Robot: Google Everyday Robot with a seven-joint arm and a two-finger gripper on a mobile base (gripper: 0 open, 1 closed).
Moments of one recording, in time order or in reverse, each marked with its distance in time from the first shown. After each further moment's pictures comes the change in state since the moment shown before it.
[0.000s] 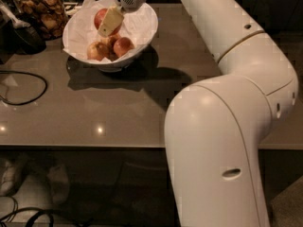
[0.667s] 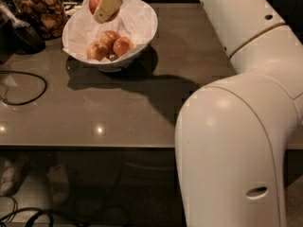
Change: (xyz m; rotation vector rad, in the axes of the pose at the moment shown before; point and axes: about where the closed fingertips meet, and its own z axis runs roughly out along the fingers) arm -0.034 0.017 -0.048 0.023 -0.061 -0.036
